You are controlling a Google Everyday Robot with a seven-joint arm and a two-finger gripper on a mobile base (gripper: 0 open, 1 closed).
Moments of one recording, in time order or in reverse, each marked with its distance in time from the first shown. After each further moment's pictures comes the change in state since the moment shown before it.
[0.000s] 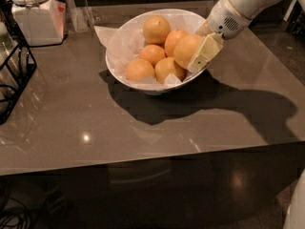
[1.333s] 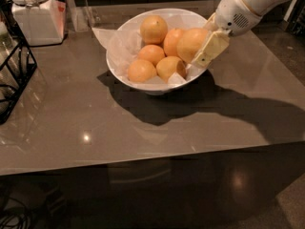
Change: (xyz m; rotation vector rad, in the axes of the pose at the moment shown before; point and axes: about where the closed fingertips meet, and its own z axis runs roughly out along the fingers) arm -0.011 0.011 -0.023 0.054 -0.048 -0.054
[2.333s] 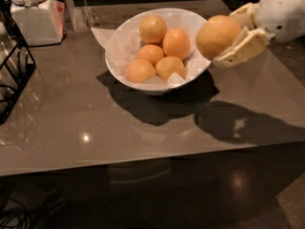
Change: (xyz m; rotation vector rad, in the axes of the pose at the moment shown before) arm -0.002 0.053 -0.076 0.063 -0.330 -0.086
